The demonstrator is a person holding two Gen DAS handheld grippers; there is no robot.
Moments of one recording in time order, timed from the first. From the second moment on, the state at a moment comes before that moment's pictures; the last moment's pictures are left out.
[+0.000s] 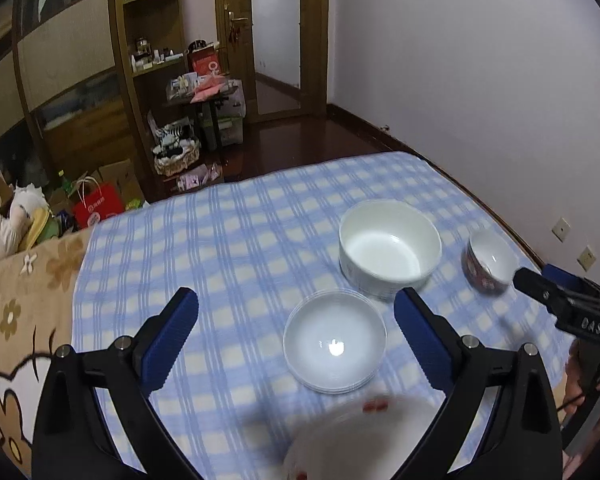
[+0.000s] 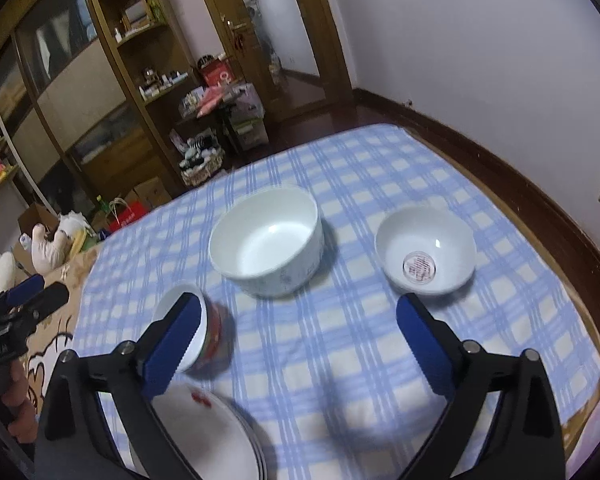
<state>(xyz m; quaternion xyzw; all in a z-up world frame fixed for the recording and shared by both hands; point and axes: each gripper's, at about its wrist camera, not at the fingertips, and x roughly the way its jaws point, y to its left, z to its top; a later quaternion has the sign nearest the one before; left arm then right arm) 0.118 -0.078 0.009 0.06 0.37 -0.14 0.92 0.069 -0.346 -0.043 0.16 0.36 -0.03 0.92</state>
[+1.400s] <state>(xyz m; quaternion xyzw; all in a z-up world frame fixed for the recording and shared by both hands) 0.296 -0.177 -0.136 0.09 0.51 -0.18 0.84 0.256 -0.363 -0.134 0.14 0.47 -0.03 0.87</state>
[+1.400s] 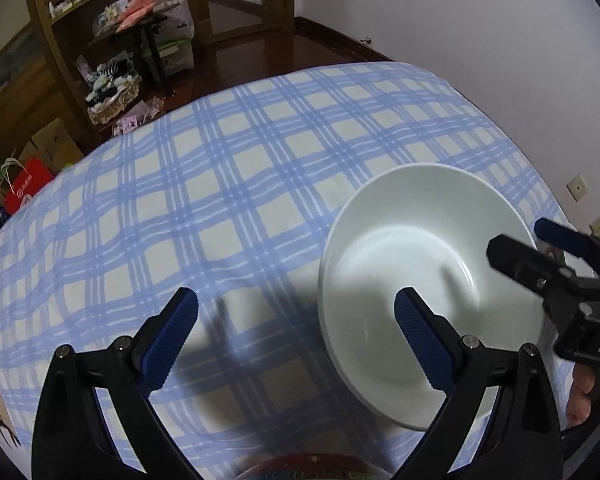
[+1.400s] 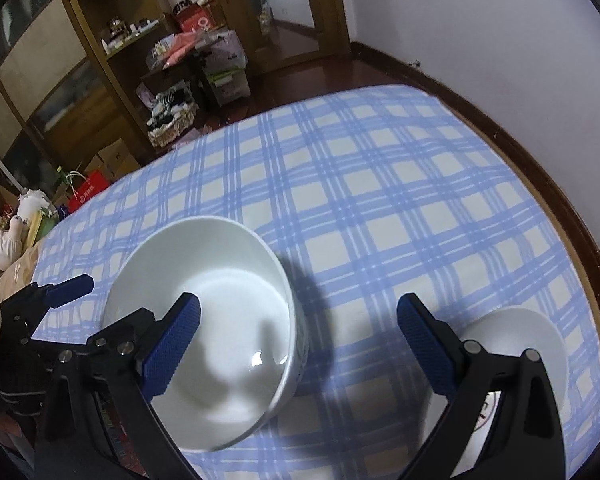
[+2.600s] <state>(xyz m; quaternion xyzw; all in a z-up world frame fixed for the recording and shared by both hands) 0.275 -0.183 -0.143 0.05 0.54 -0.17 0.82 0.243 -0.347 -0.155 0.11 0.51 -0.03 0.85</state>
